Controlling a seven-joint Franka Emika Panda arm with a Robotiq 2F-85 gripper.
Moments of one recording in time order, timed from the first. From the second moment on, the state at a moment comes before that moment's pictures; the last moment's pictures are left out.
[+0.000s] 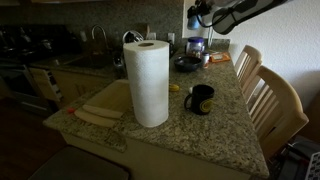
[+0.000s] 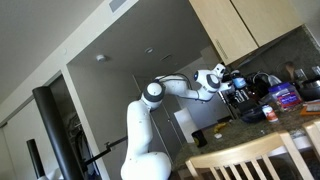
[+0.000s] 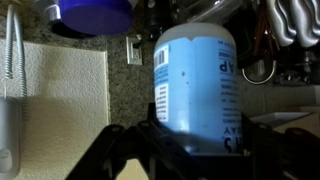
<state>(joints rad) 0.31 0.37 -0.58 -1.67 -0.23 3.16 0.50</state>
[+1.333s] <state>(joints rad) 0.04 -0.07 -0.17 -2.08 -0.28 2.35 0.09</state>
